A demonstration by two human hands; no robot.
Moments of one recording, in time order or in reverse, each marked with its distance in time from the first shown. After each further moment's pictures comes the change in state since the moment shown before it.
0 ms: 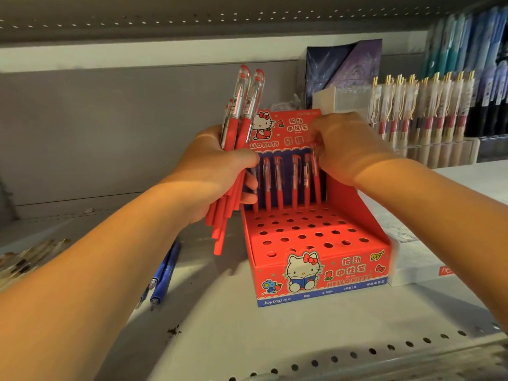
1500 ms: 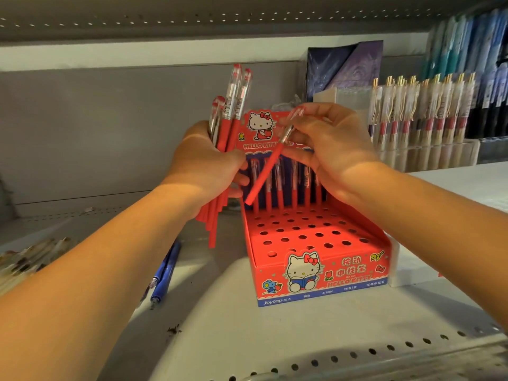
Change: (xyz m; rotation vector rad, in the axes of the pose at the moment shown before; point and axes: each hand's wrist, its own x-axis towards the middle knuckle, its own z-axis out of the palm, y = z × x) left_hand 0.009 -0.009 -0.006 0.117 0.190 0.074; right_hand -0.005 -0.035 0.009 1.636 0.123 0.254
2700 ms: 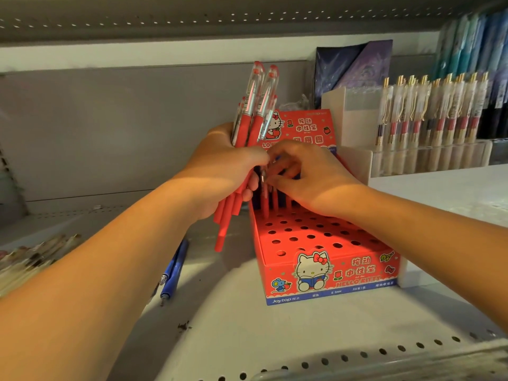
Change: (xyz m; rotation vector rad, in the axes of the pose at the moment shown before) left_hand -0.001 0.003 0.001 -0.085 -0.209 -0.016; right_hand -0.004 0.036 -0.009 -0.909 -0.406 -0.243
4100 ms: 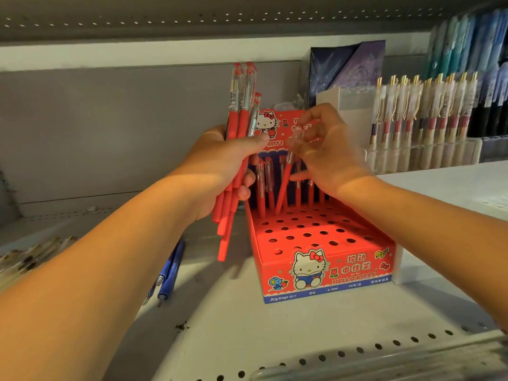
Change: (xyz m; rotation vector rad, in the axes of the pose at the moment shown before) left_hand -0.004 0.007 0.001 -0.198 -0.002 -0.096; right_hand 0.008 0.003 -0.017 0.235 0.370 0.114
